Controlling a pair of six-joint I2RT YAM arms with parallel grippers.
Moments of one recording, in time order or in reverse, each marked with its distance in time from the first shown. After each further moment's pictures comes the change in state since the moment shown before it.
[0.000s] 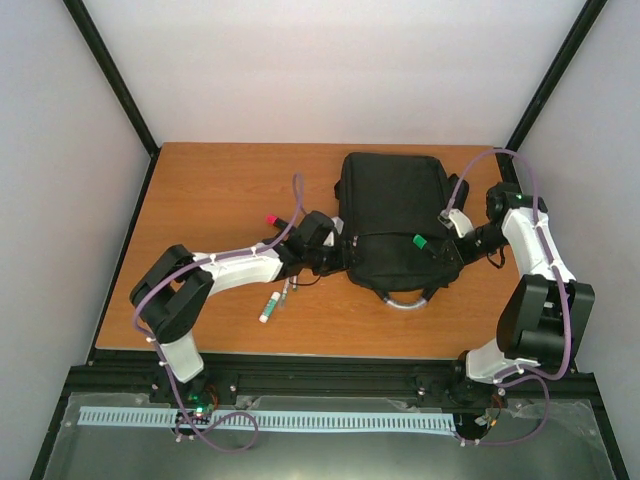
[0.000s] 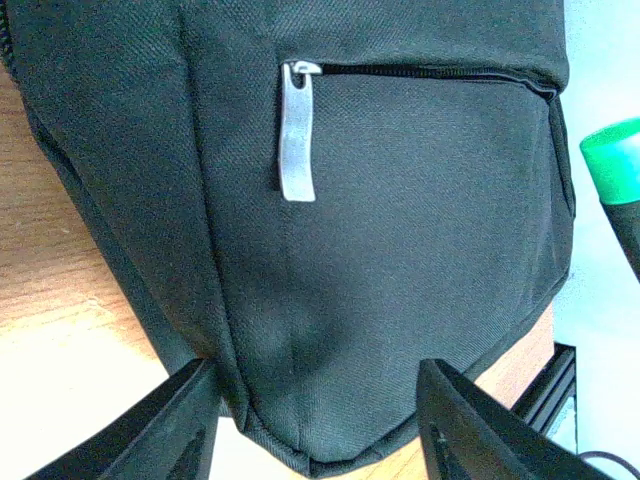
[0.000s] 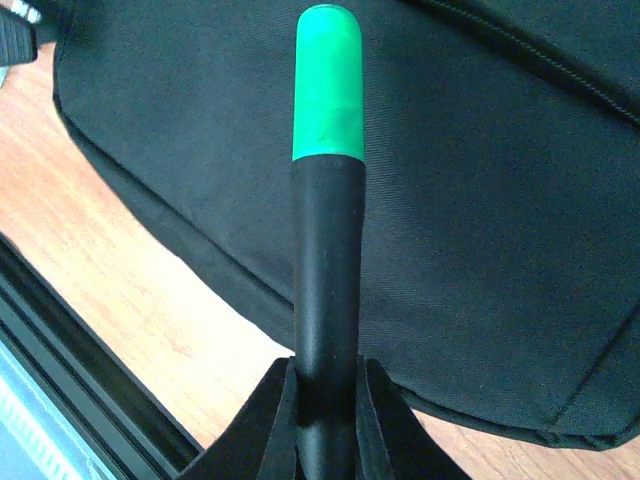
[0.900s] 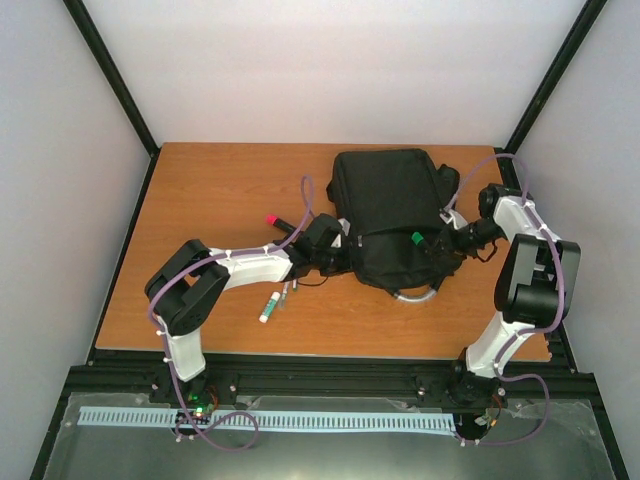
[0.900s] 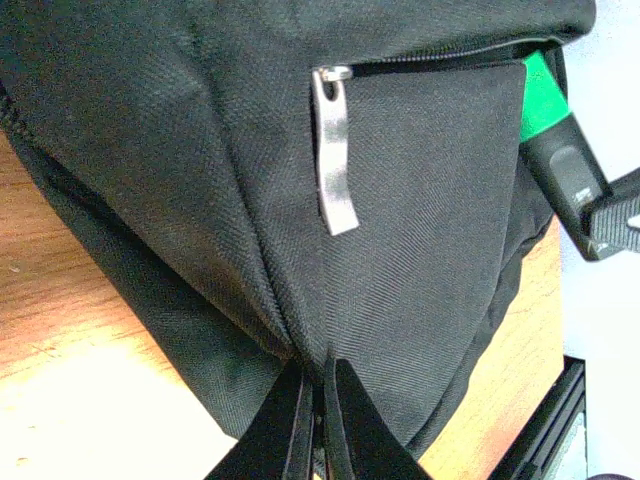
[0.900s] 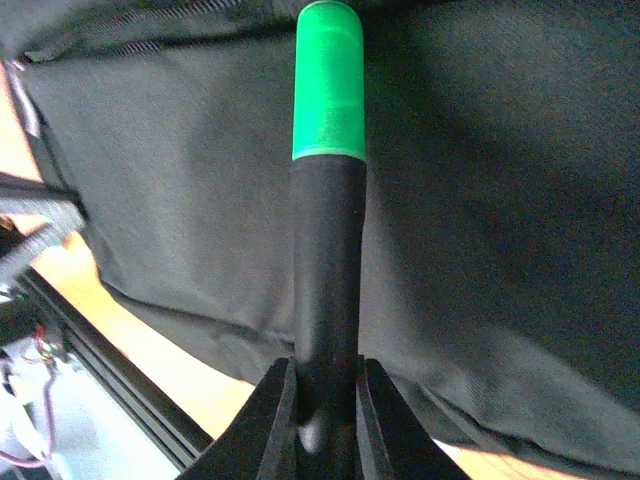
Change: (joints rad) left arm -0.027 0.093 0.030 0.075 -0.006 -0.021; right arm -0.008 0.248 0.055 0.077 -0.098 0.346
